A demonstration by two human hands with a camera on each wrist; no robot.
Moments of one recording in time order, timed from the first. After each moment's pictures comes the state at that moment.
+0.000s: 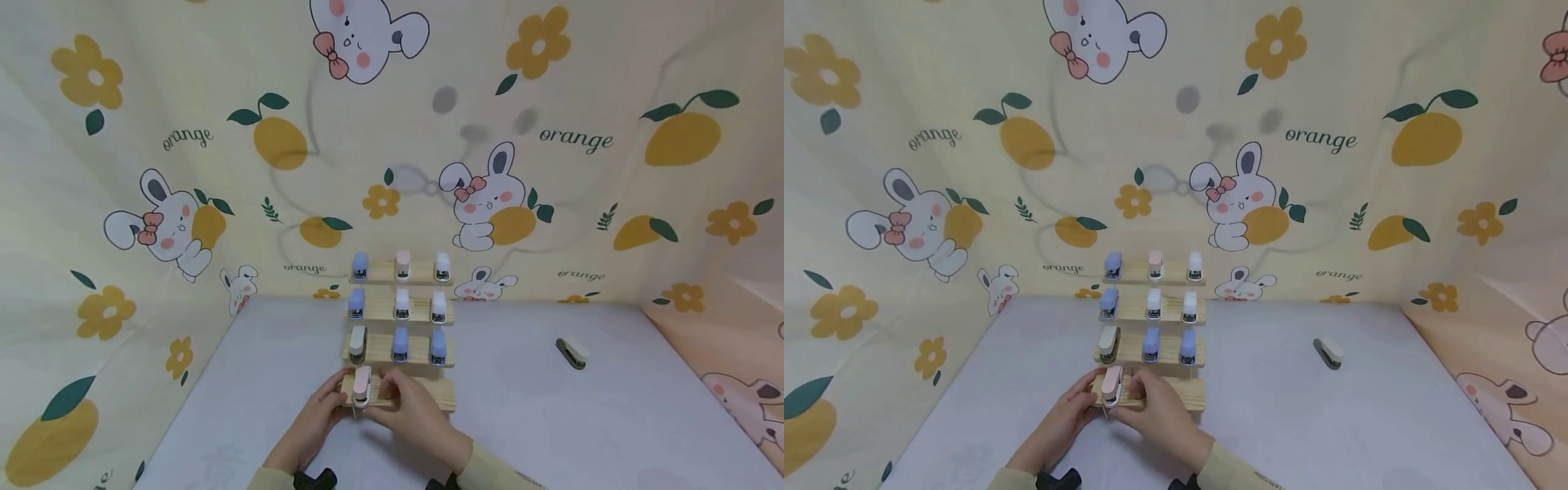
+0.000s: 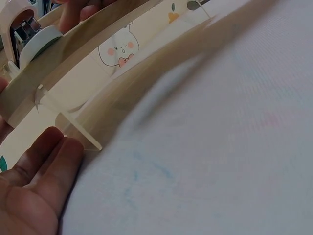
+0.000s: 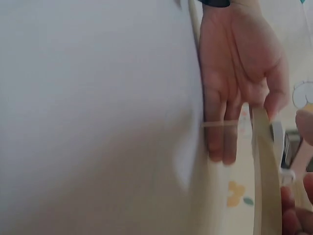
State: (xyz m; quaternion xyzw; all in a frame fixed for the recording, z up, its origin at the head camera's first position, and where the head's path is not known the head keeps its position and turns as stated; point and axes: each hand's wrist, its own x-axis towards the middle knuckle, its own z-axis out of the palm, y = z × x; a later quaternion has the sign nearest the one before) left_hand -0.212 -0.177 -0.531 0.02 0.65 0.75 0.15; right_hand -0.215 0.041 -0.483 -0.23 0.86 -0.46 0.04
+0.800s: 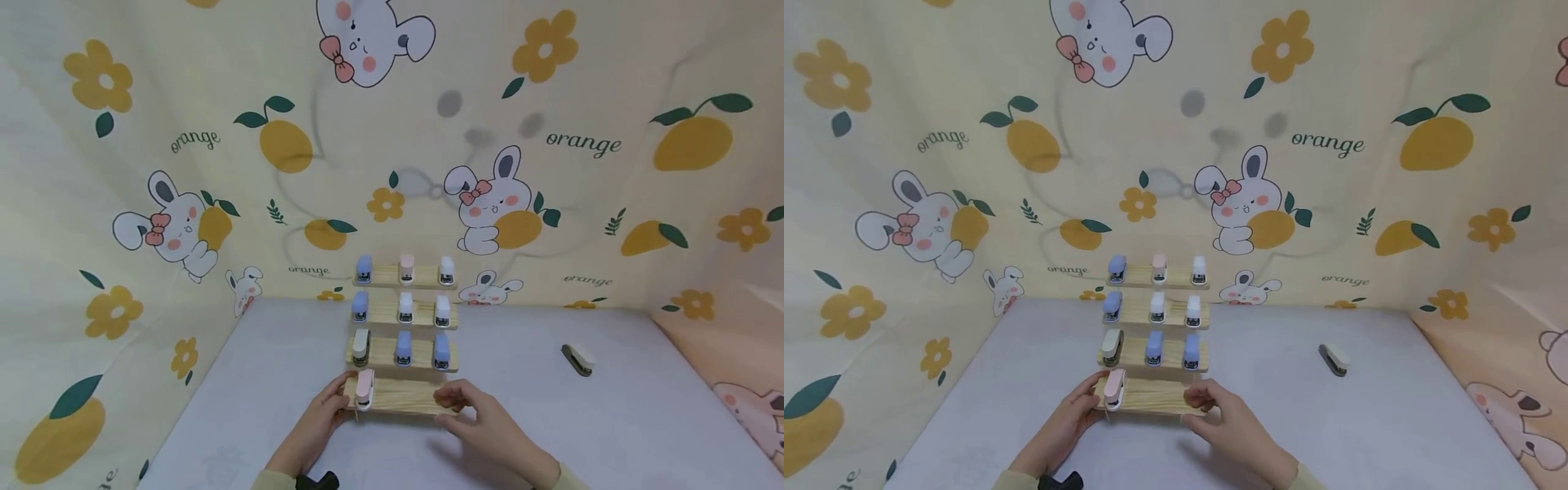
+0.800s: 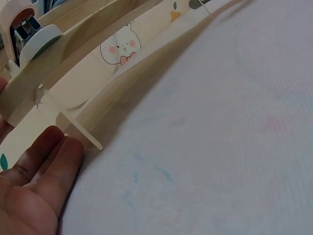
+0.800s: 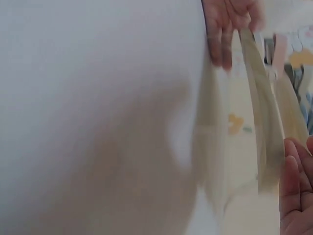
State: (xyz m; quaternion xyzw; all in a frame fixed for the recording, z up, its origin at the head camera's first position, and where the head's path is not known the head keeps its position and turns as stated) left_hand -0.212 -0.173 -0.527 -0.02 0.66 0.74 0.15; right_hand -0.213 0.146 -0.488 -0.26 0.83 -0.49 0.03
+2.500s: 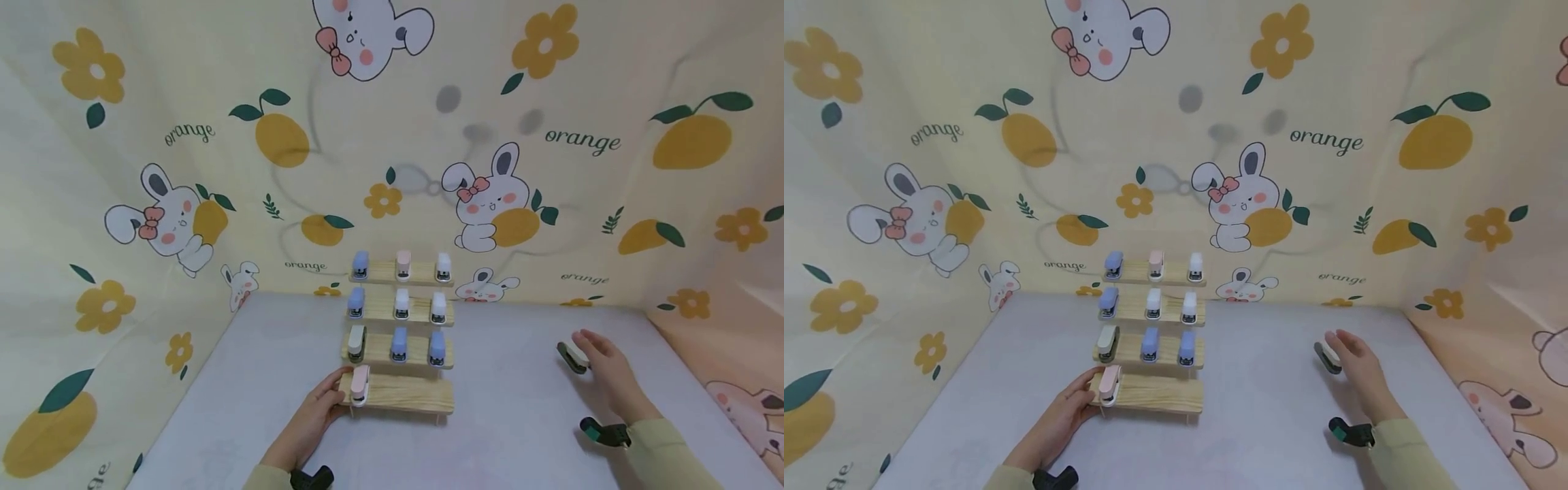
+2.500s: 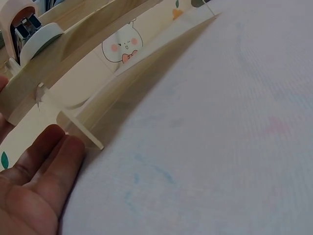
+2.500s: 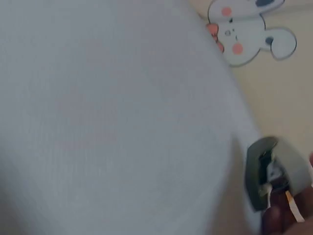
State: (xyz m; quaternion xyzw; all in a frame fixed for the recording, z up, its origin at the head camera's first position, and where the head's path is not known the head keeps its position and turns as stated) left_hand -0.212 -0.173 -0.529 0.00 0.65 0.75 0.14; right_hand -0.309 0.367 -0.497 0.11 0.83 -0.53 0.07
